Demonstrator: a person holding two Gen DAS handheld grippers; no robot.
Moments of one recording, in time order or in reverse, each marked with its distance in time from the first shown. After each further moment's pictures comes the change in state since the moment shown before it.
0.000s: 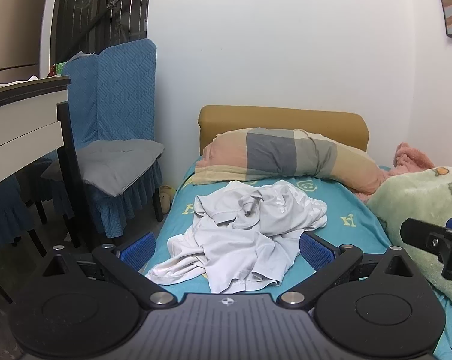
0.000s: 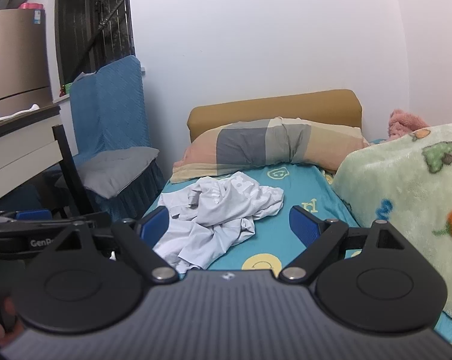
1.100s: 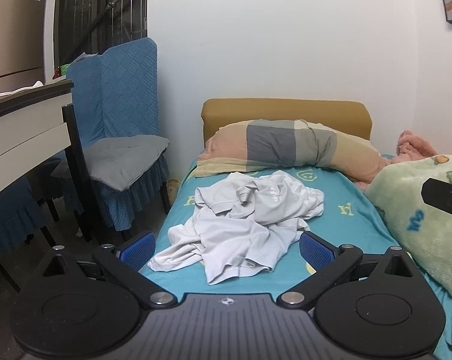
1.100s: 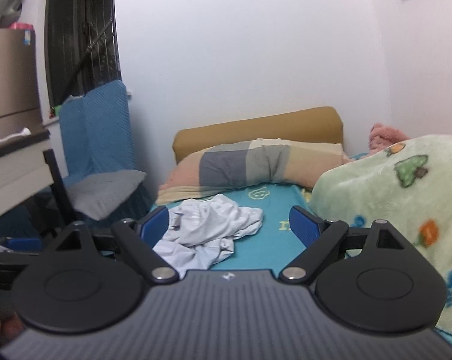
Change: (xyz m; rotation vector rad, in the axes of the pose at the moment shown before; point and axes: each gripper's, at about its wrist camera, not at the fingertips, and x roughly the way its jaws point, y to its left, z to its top) left arm -0.032 -0.032 0.001 0.028 0.046 0.043; right arm -0.033 -0.031 0.013 0.058 -0.073 -0.026
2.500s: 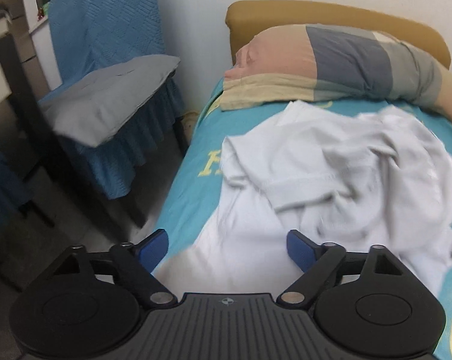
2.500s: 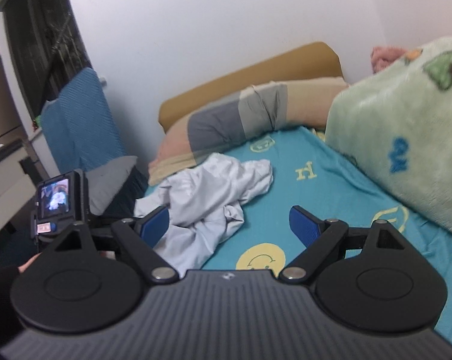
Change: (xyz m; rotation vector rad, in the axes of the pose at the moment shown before) left arm 0.353 0.052 0.014 0.007 0.307 0.088; right arm 0.125 -0.017 -0.056 0.209 0.140 -0.007
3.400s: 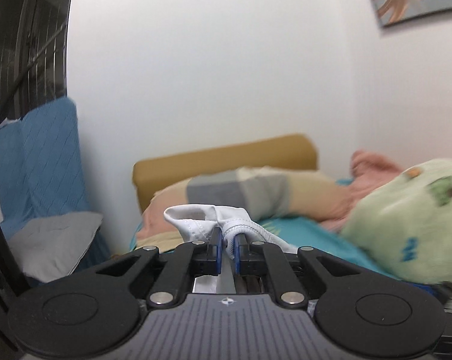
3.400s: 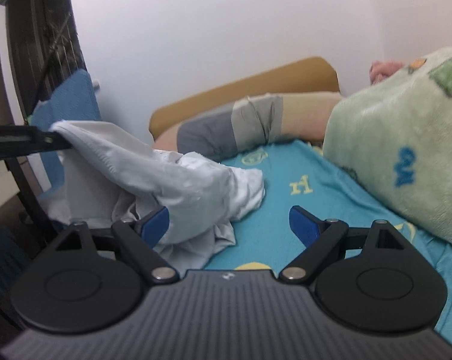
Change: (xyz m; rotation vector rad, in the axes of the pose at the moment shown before) left arm -0.253 -0.044 -0.041 0.220 -0.562 -0.333; right arm 0.006 -0.003 -0.002 -0.055 -0.095 -0.015
